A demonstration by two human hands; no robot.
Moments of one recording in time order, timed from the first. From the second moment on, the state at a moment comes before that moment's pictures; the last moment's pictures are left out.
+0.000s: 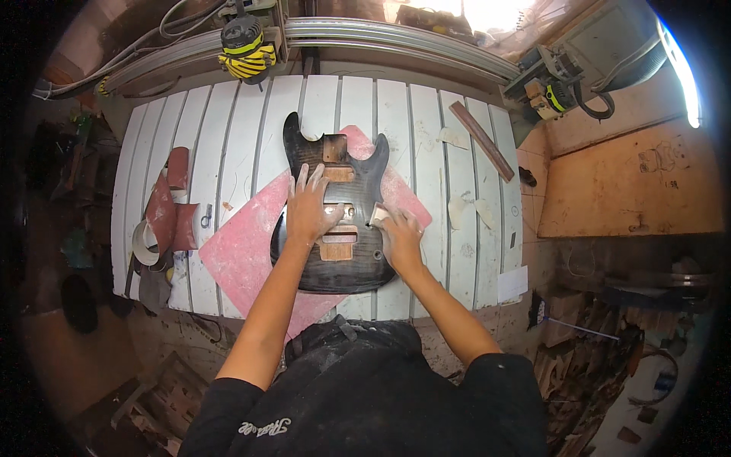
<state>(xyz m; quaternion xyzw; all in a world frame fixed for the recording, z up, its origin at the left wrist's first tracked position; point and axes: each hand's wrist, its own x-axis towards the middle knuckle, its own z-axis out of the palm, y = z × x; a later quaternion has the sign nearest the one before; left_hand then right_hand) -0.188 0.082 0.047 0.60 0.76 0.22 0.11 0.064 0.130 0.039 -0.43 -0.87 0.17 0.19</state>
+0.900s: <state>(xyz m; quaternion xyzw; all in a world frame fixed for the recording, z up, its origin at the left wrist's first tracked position) -0.186 0.081 0.054 0.58 0.78 0.17 0.15 0.074 0.132 0.043 -0.36 -0.90 0.13 0.21</state>
